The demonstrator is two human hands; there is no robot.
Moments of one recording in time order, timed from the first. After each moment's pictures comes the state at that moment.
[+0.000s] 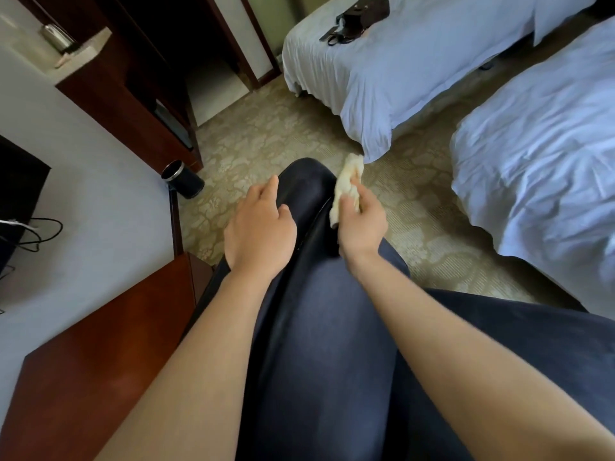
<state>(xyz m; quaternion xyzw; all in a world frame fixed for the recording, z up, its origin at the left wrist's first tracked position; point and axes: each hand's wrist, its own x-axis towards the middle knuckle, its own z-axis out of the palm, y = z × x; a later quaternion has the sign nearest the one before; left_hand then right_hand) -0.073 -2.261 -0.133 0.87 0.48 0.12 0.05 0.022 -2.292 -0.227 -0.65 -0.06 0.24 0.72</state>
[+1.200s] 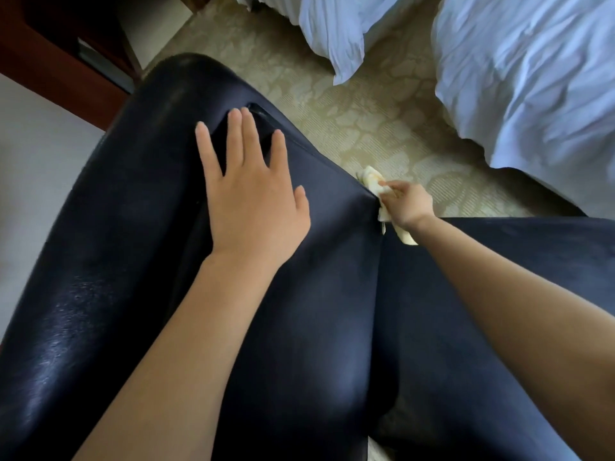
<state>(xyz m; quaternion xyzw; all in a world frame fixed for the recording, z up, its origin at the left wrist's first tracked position) -0.036 -2.294 -0.221 0.91 0.28 -0.06 -0.28 0.103 -2.359 -0.419 -0.80 -0.11 0.37 0.47</state>
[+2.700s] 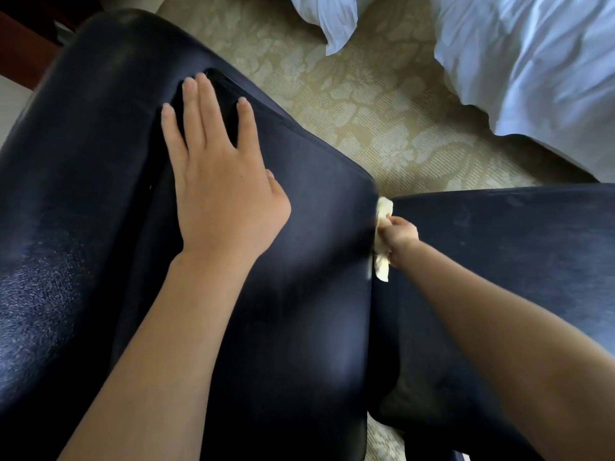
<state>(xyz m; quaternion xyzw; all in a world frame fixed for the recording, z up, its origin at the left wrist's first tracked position) -0.039 -2.289 -0.241 0.93 0.27 0.02 -0.24 0.041 -2.368 -0.511 -0.67 0.18 0.49 0.53</state>
